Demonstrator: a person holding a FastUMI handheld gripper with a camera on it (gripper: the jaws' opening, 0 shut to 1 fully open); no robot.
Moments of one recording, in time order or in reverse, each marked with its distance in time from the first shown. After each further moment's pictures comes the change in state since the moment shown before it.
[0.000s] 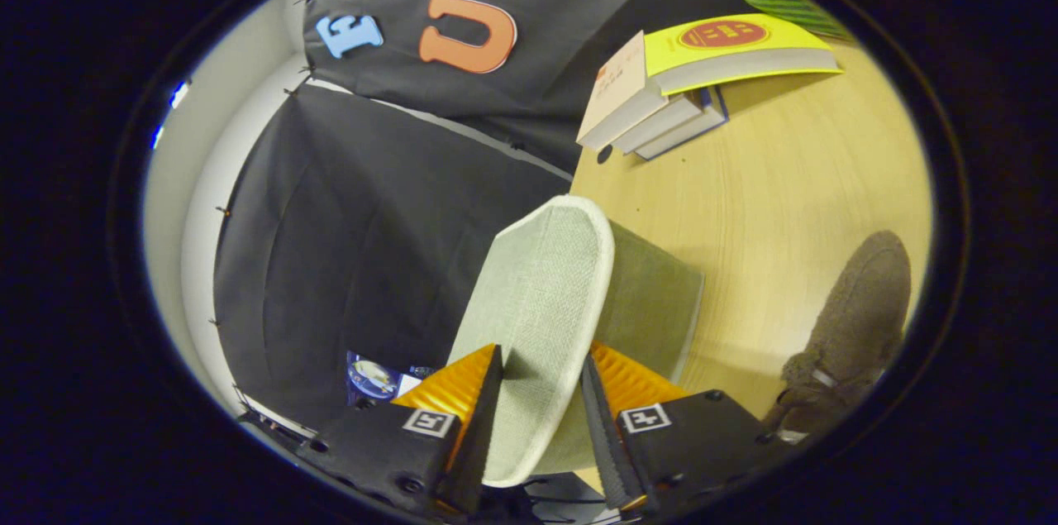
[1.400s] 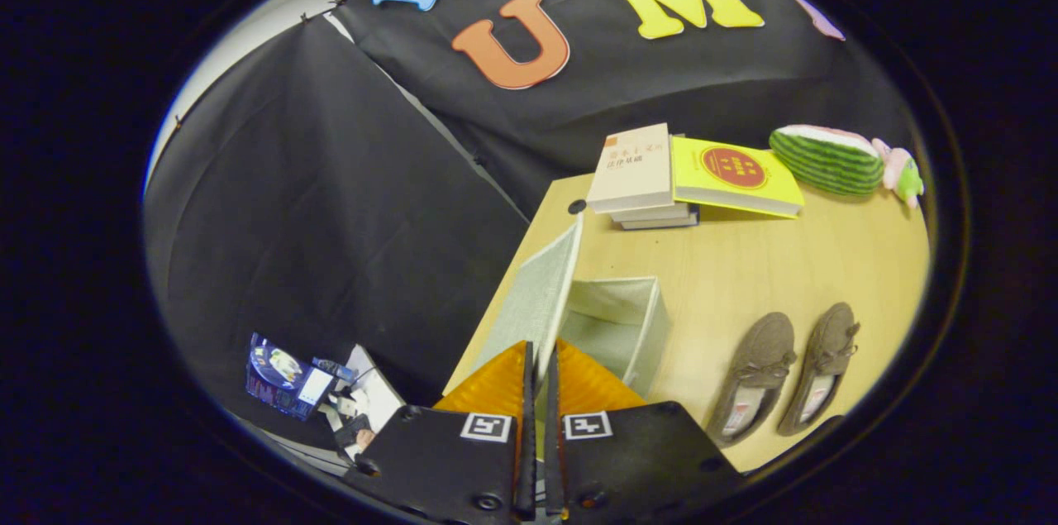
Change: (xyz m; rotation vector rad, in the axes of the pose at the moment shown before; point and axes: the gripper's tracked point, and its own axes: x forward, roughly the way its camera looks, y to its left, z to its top) arm -0.024 0.154 0.023 -0.255 -0.085 -0.449
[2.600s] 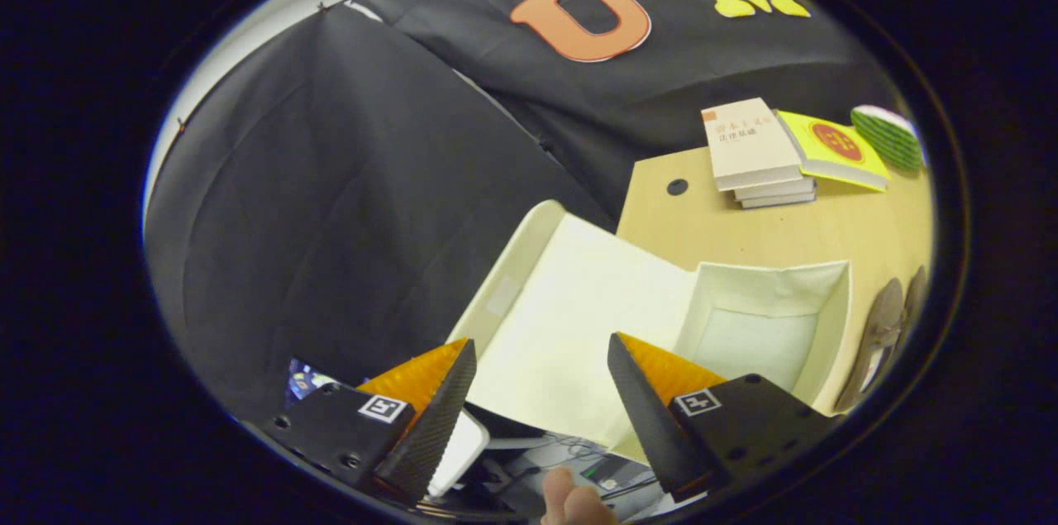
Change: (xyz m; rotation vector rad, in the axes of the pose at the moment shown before) arm 0.105 0.163 -0.029 0.002 0.040 0.102
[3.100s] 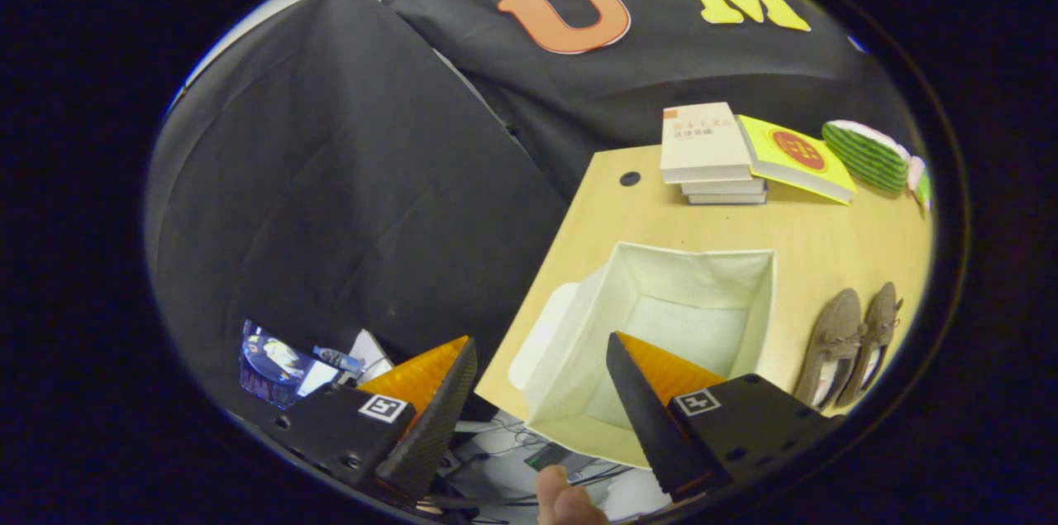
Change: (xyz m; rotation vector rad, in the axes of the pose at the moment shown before) arm -0.042 -0.083 -0.031 -0.064 0.052 -0.139
